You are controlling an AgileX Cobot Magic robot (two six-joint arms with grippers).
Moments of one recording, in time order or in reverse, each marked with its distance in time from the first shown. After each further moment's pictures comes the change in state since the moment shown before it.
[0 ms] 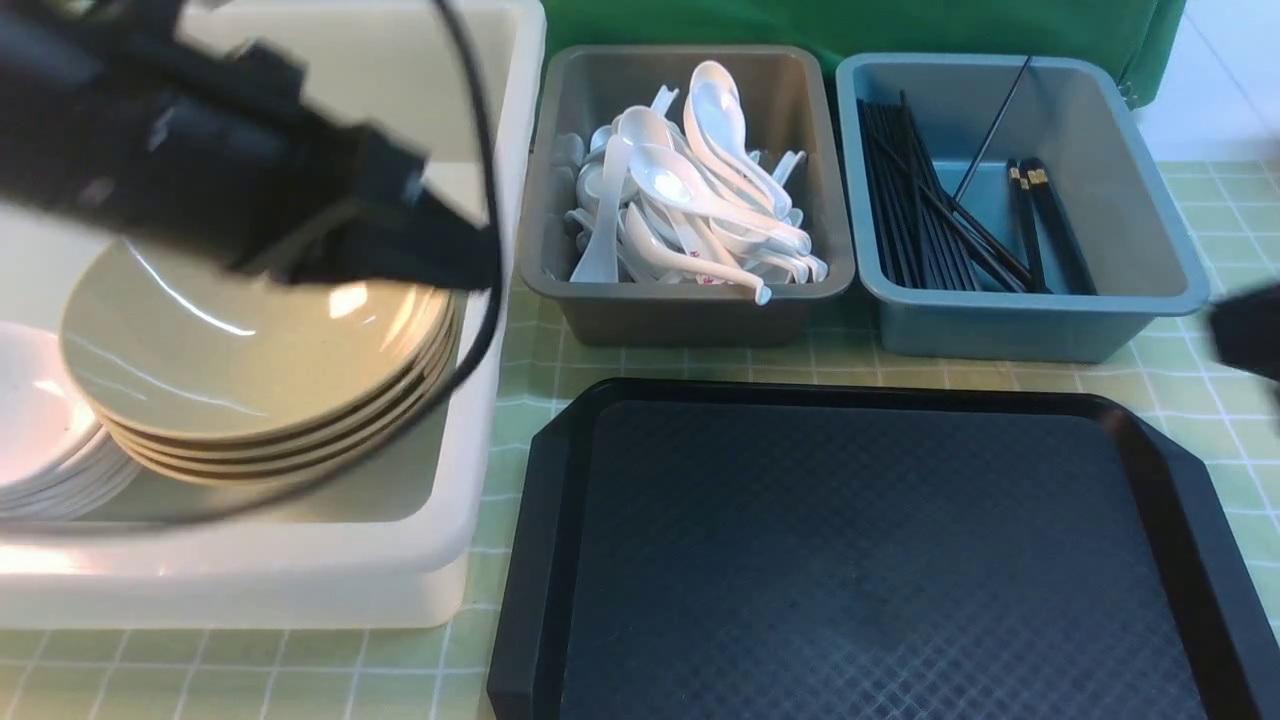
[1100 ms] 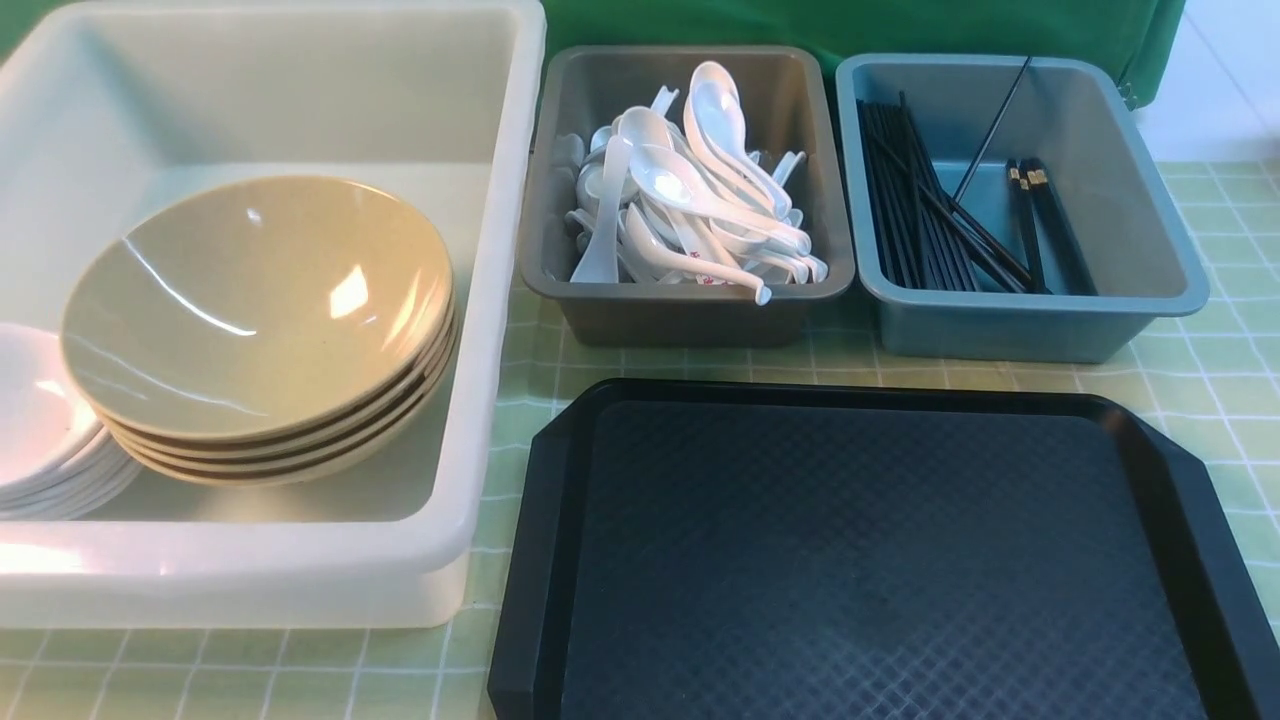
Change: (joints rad) right arm 0.001 -0.566 0.586 -0.029 -0.273 0.104; left arm -0.001 -1.177 0.792 -0.293 -0.154 -0.078
